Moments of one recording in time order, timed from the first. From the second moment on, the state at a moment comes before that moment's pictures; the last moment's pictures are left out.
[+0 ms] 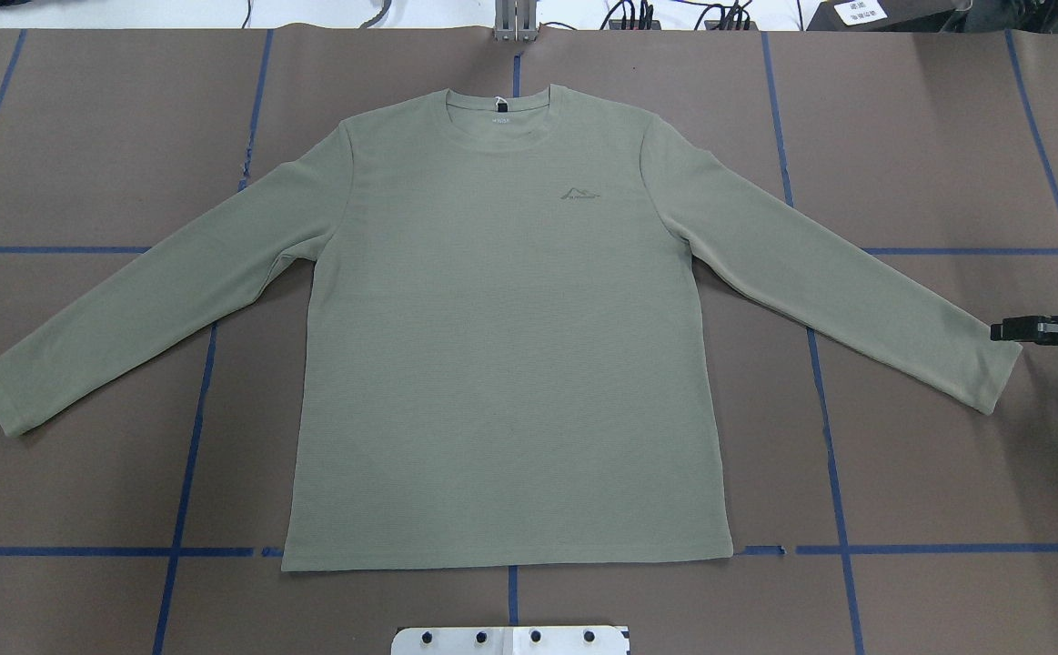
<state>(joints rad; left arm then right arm) -1.59 -1.43 -1.96 -1.88 -2.35 0.12 0.98 -1.77 1.51 -0.49 2.01 0.98</state>
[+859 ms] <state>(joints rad) -1.59 -1.43 -1.96 -1.88 -2.35 0.12 0.96 -1.77 1.49 -0.49 2.01 0.98</state>
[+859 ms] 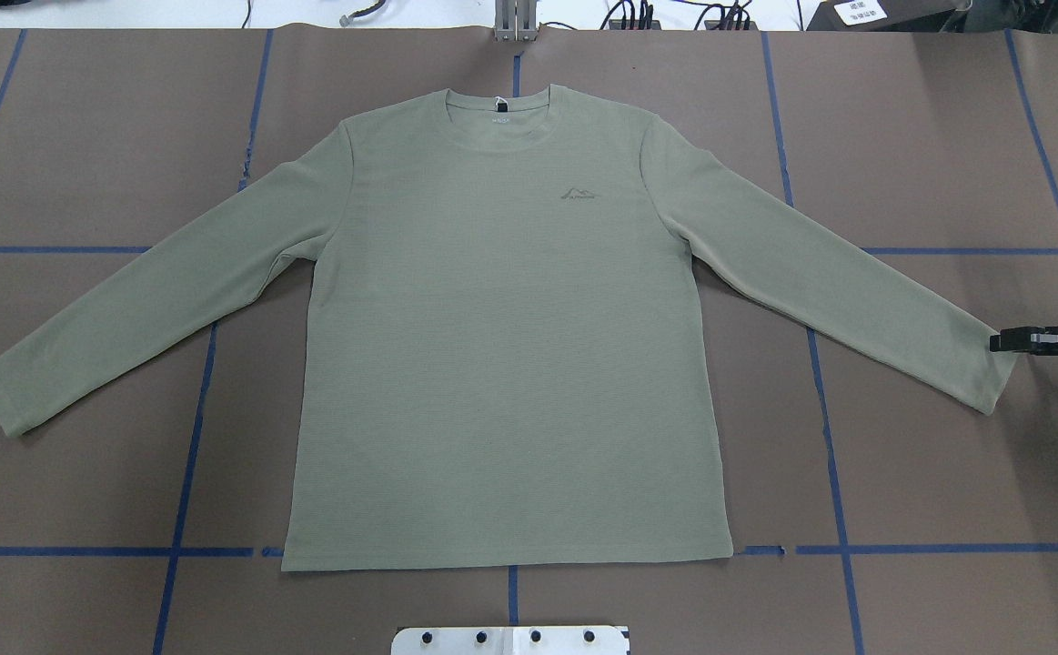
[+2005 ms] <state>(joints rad) -1.60 -1.42 -1.96 -1.88 -2.35 0.13 0.95 -1.76 1.48 -0.49 2.00 0.98</state>
